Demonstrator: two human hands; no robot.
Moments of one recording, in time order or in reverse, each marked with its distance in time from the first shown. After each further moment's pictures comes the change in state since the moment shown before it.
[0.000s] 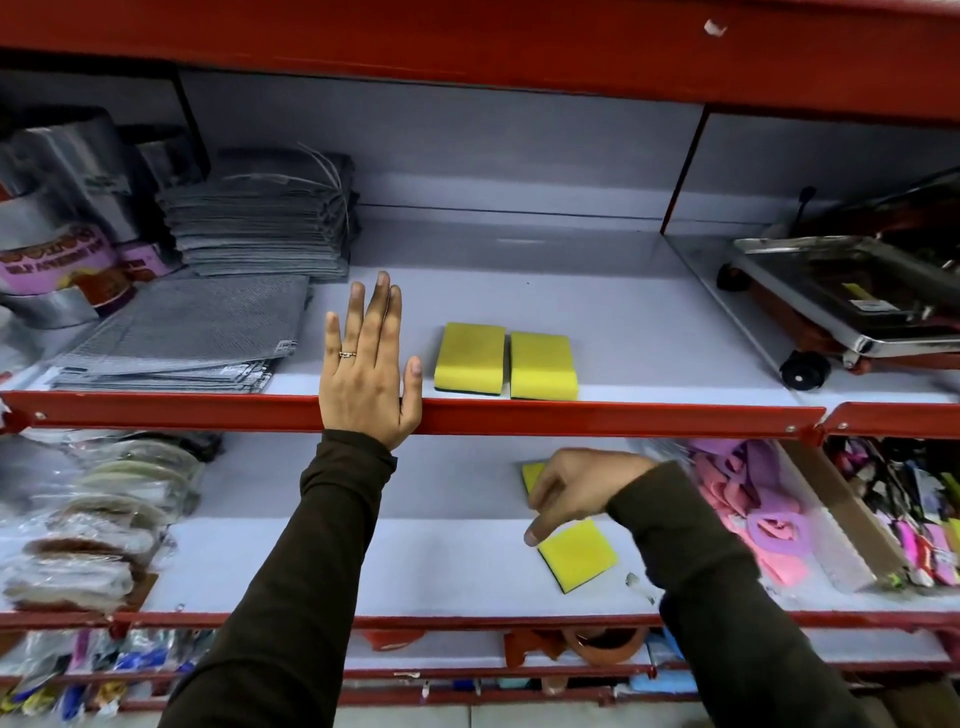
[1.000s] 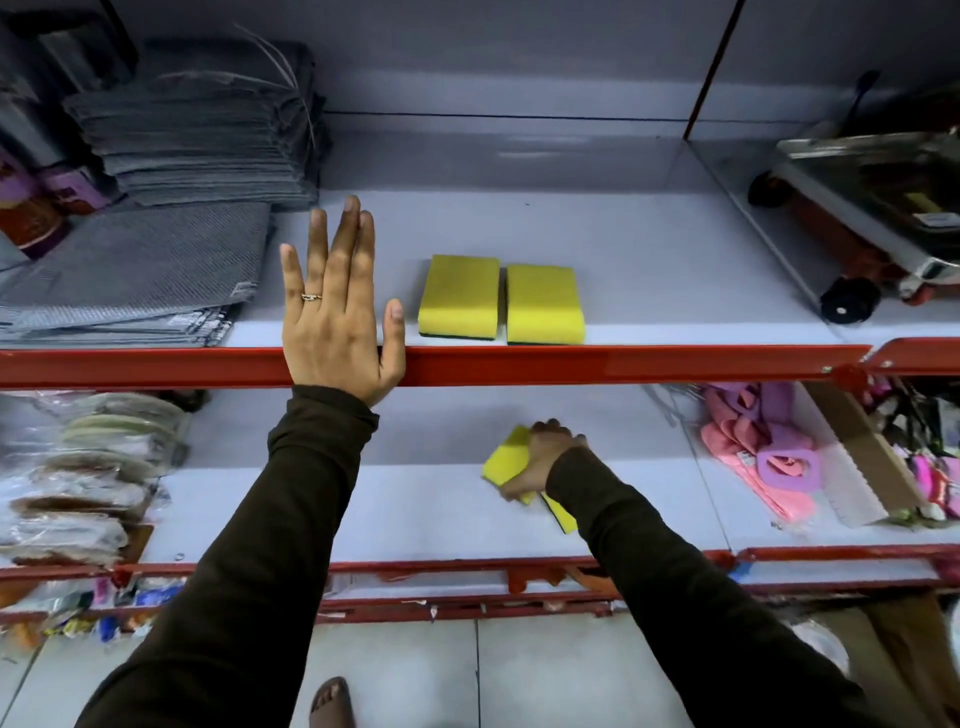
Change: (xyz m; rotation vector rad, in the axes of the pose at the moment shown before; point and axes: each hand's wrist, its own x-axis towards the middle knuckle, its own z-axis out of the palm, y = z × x) left_hand 0.000 -0.002 0.005 0.001 0.018 0.024; right_hand 0.092 0.025 0.068 -0.215 0.102 0.290
